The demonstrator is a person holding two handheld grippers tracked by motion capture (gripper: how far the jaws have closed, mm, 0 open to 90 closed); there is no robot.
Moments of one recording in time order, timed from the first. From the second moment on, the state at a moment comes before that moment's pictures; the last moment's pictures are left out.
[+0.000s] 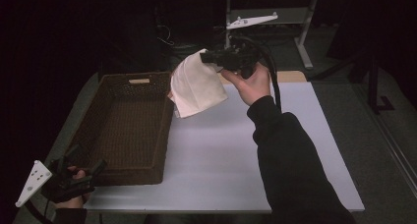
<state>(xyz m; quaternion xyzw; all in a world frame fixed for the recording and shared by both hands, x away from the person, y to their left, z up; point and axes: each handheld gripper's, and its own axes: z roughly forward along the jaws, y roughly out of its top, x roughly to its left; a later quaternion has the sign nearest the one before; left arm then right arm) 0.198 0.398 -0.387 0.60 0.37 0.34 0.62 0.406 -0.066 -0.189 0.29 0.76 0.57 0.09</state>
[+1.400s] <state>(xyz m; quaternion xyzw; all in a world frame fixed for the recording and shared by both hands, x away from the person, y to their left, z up) 0.200 0.398 -0.388 0.60 0.37 0.33 0.62 0.426 -0.011 -0.173 0.26 0.75 0.60 0.07</state>
